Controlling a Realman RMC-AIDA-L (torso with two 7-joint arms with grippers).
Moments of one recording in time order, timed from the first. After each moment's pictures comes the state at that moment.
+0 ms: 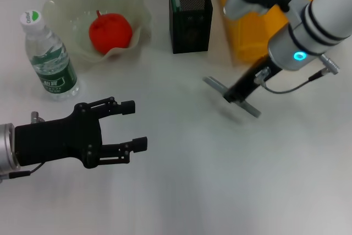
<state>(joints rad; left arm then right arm) -0.44 -2.04 0.67 0.45 1.95 1.76 -1.07 0.82 2.08 -1.44 -0.99 -2.53 -1.33 2.54</state>
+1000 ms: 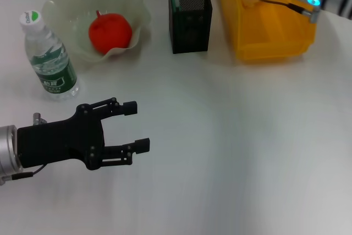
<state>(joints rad) -0.43 -2.05 0.66 0.45 1.95 1.76 -1.05 0.80 2.08 -0.97 -0.51 -1.42 -0.97 1.18</state>
